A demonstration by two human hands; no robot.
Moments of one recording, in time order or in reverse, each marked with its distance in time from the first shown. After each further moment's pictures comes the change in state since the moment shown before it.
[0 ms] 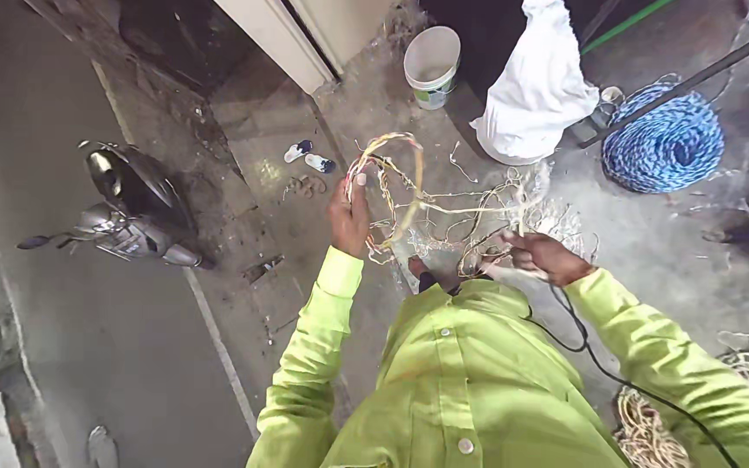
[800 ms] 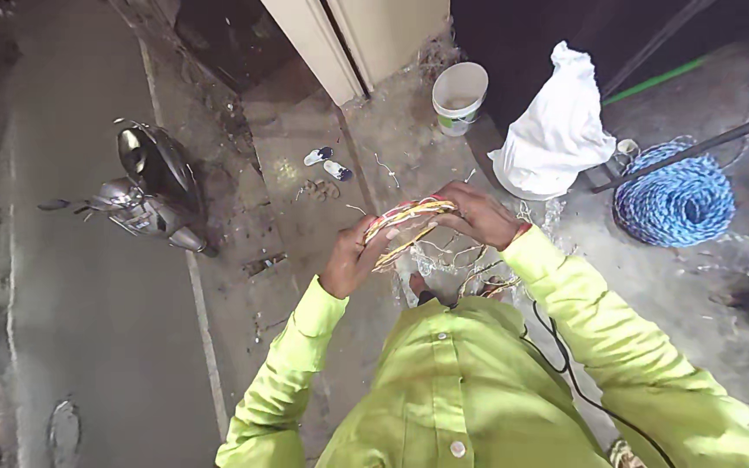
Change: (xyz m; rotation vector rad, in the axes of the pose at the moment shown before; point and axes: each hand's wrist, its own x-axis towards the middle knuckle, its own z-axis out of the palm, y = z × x) left_hand -0.046 0.044 -0.075 -0.016 -0.311 0.216; right_hand 0.028 -0.147 0.112 -0.873 -0.168 -1.381
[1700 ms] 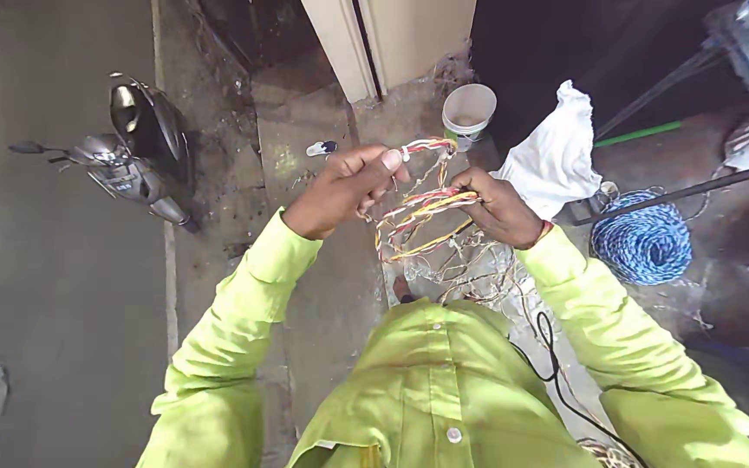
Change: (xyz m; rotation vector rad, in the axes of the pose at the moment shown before) left_hand 0.051 0.062 -0.056 -0.446 -0.198 -0.081; right_hand 0.018 -0.042 -0.036 0.113 -0.024 -0.082
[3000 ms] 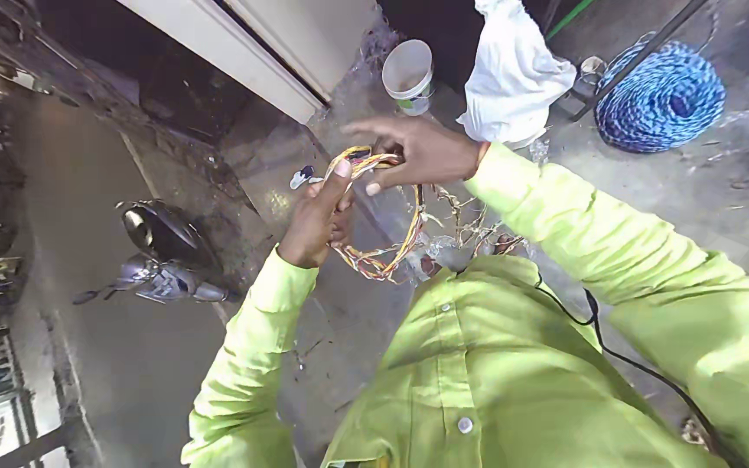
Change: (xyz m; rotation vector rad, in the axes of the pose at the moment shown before) left_hand 0.027 -0.018 0.042 -0.181 -0.025 -0.427; right_hand 0.024 -0.010 -0.012 0.269 0.059 0.190
